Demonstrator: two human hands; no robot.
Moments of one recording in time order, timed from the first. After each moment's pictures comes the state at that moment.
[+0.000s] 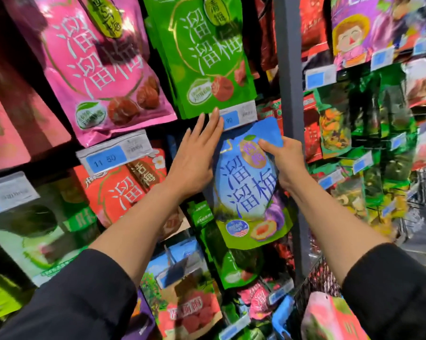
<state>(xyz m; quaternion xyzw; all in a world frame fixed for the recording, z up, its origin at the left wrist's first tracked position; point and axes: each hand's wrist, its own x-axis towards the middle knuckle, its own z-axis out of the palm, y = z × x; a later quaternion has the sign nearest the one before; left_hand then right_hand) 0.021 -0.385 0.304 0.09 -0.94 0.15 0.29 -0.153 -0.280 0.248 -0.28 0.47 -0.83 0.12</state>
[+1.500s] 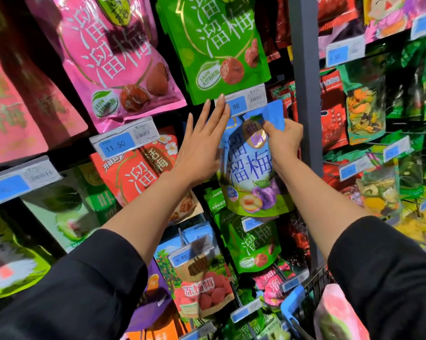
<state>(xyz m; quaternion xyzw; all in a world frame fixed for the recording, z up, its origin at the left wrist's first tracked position) 0.025 -0.381 0.295 0.13 -0.93 0.21 0.29 -0.156 -0.323 0.246 -0.21 0.53 -0.82 0.01</state>
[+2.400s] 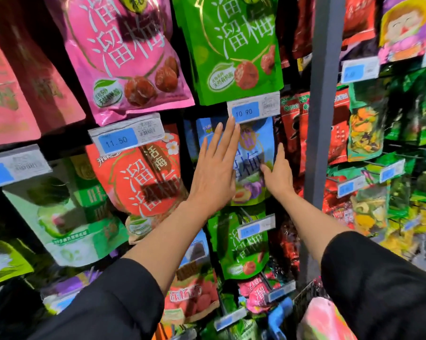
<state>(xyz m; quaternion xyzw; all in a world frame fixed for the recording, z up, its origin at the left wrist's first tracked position) 0.017 -0.370 0.246 0.15 -0.91 0.11 0.37 -0.178 -0.347 0.175 -0.35 0.76 -0.55 -0.03</state>
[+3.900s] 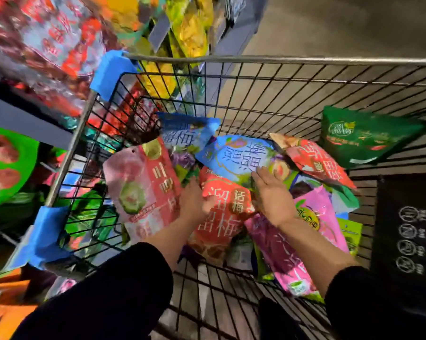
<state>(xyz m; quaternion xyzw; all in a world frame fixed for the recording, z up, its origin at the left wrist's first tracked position) -0.139 -0.082 -0.214 0.26 -0.86 -0.39 -0.22 -0.188 0.127 -0.190 -0.24 0.95 -0.04 0.19</state>
